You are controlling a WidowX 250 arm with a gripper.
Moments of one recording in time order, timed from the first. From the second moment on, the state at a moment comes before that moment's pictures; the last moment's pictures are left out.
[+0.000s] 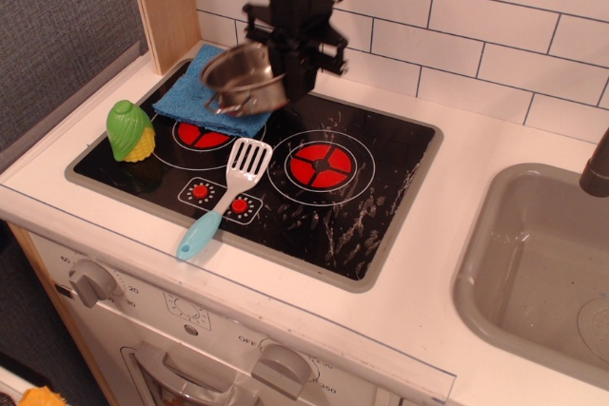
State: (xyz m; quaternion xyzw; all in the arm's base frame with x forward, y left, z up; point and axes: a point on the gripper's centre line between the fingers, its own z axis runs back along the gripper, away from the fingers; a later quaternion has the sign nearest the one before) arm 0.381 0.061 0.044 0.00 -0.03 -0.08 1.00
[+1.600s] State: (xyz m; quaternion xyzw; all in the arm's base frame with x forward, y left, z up) arm 0.374 0.091 0.031 0.00 -0.03 -0.07 1.00
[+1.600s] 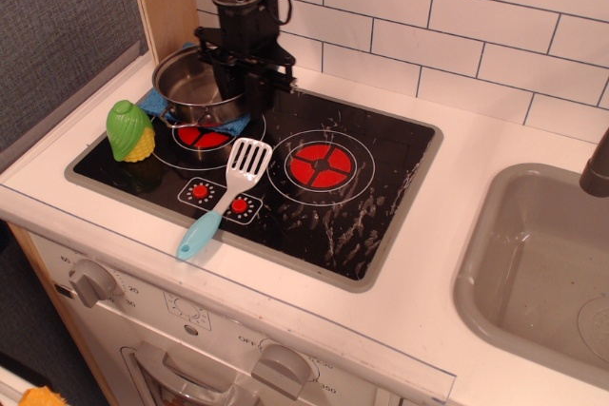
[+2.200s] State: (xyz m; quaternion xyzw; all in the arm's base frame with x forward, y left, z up) arm 0.373 0.050 0.062 0.02 -0.07 -0.09 0.99
